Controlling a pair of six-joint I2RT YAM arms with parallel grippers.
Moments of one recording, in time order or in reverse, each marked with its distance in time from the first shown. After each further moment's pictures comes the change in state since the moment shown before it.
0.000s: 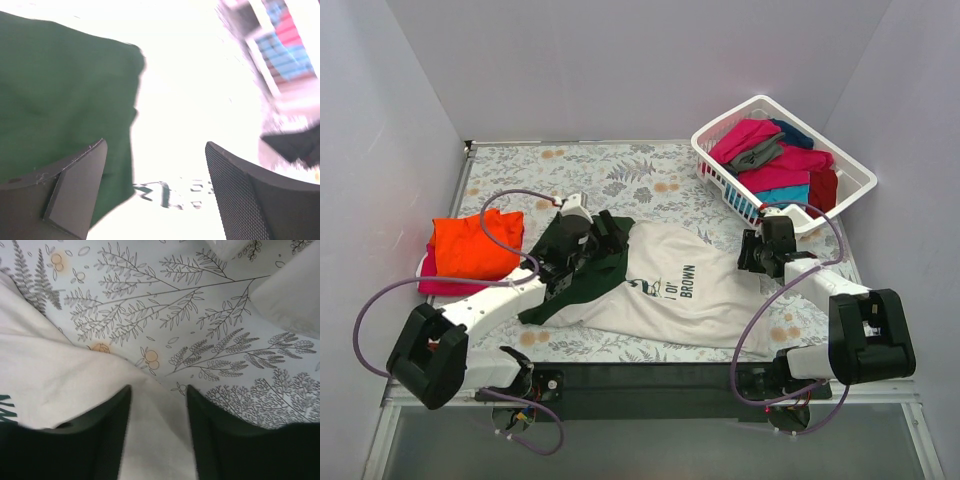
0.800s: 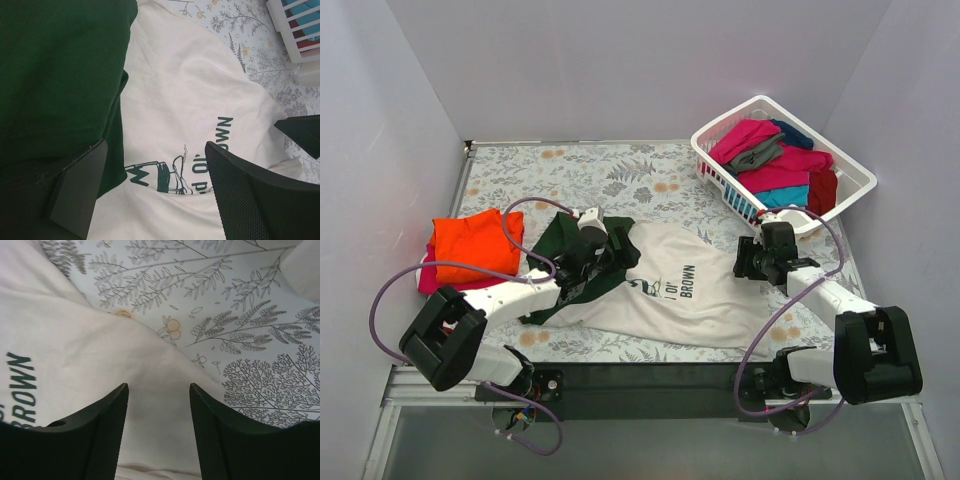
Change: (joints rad) left arm -0.143 0.135 -0.015 0.056 -0.006 -0.057; right arm 0.016 -0.123 -0.041 -0.053 -0.085 -0.005
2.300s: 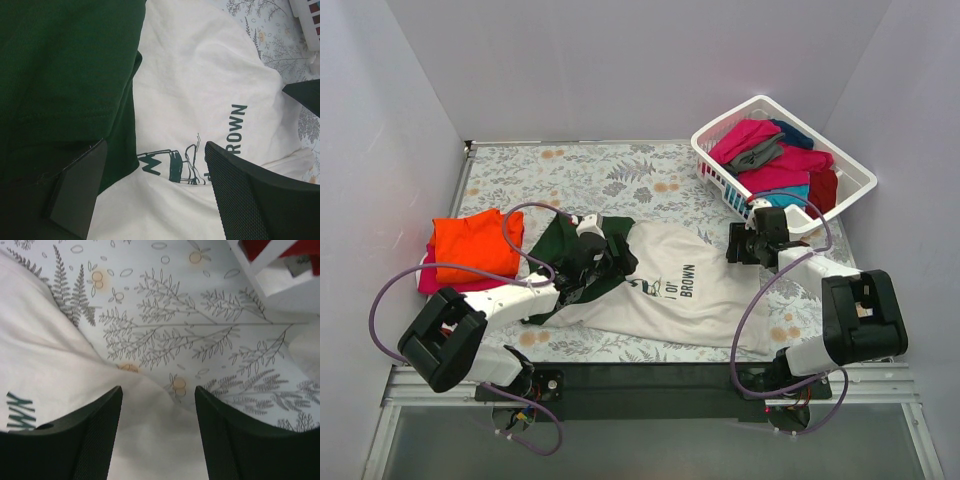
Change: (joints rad) left arm -0.006 -0.010 -0.047 0.002 0.006 -0.005; right arm 0.005 0.209 0.121 0.077 0.013 -0.061
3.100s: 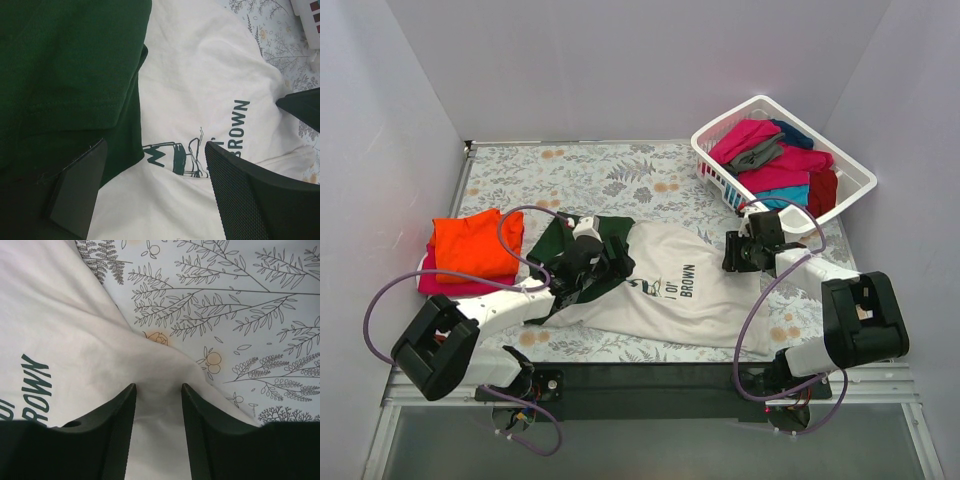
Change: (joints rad) left arm -0.003 -0.051 -0.031 -0.023 -0.010 -0.003; right arm 0.035 0.009 -0.005 -0.073 -0.086 -0.007
